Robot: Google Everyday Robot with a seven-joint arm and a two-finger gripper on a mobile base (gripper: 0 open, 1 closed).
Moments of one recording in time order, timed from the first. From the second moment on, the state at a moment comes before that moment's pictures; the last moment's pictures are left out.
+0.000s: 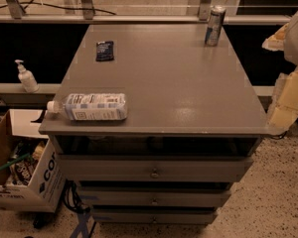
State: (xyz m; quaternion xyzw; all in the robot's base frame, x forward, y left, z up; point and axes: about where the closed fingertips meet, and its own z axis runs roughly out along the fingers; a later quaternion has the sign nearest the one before) arm 0.438 -0.217 0.976 -0.60 0.78 -0.03 0.16
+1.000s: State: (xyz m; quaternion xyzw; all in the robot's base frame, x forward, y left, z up) arm 0.474 -0.222 0.957 -0.59 0.78 -0.02 0.22
